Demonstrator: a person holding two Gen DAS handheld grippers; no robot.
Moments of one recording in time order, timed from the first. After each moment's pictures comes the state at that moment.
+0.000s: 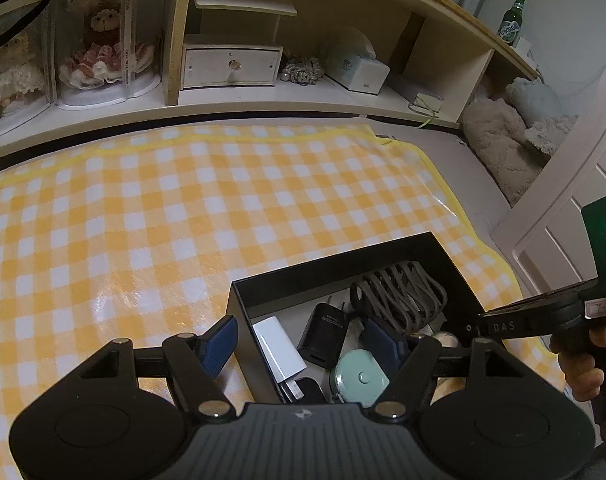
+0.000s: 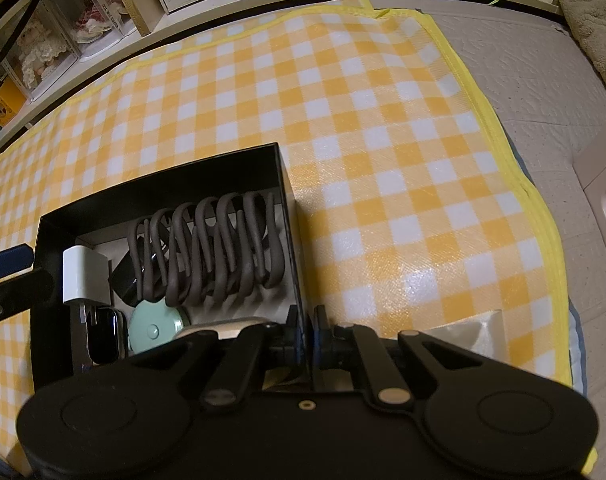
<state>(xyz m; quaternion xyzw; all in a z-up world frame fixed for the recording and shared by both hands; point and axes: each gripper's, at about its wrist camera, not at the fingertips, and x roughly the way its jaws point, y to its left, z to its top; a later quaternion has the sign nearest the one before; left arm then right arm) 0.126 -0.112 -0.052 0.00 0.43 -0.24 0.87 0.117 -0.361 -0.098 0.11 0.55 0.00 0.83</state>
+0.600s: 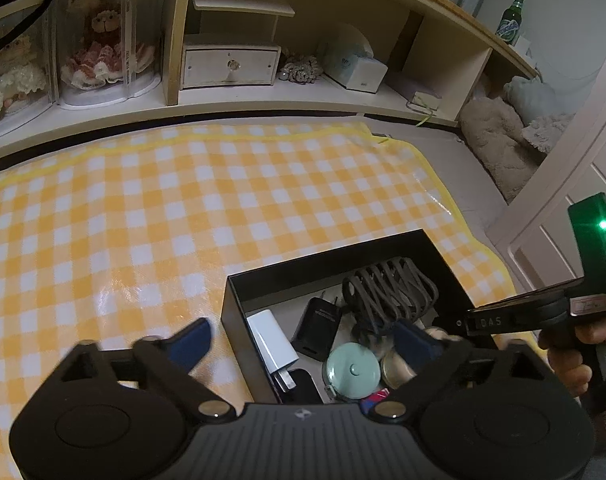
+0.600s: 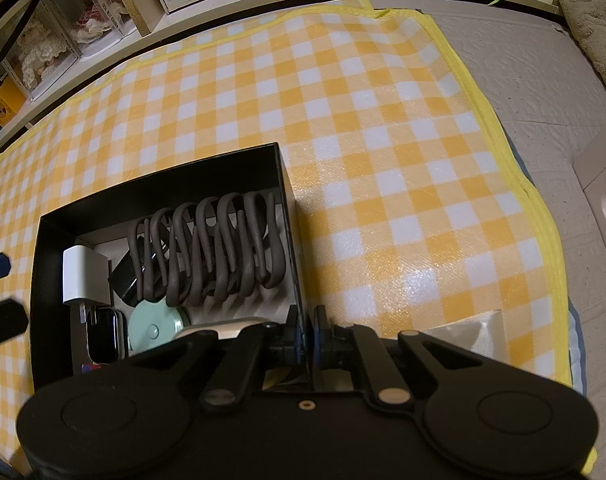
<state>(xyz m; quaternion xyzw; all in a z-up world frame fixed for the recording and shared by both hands) 0.119 -0.111 -0.044 0.00 0.43 -0.25 0.87 0.117 -0.361 -0.098 0.11 0.55 0.00 0.83</state>
